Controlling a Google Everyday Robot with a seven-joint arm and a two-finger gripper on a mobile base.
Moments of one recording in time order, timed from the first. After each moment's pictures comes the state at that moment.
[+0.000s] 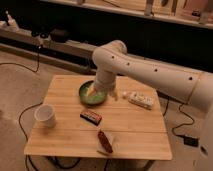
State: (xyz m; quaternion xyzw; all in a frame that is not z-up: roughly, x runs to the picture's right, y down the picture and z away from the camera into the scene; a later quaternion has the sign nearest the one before) arm 0.005 0.064 0.690 -0.20 -0.29 -0.62 0.70
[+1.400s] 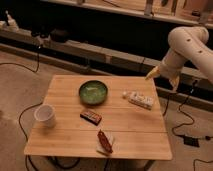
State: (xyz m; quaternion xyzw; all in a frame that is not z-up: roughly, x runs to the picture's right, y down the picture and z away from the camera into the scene) arm 0.298 -0.036 0.712 -0.25 -0.17 -0.46 0.83
